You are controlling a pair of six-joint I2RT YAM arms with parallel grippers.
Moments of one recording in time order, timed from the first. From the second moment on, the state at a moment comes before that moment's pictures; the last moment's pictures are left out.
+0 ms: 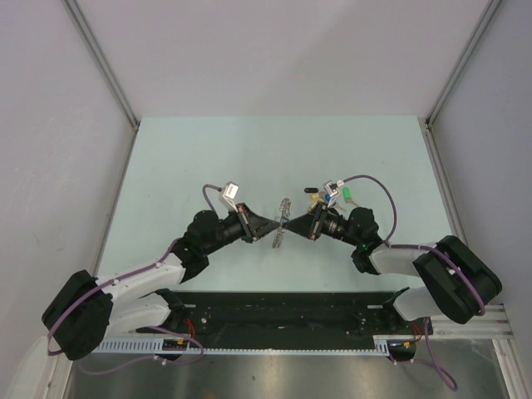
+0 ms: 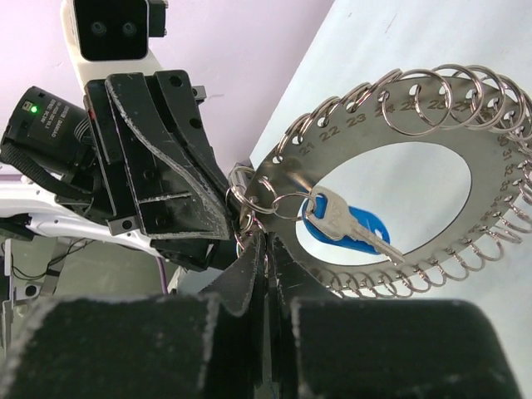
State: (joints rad) left arm -0.73 1.08 0.39 0.58 0.25 -0.94; right arm 0.61 1.39 0.34 1.09 -0.55 1.01
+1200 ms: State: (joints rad) left arm -0.59 0.80 0.55 0.05 0.13 -0.54; right arm 0.81 1.51 1.20 -0.63 -0.25 -0.03
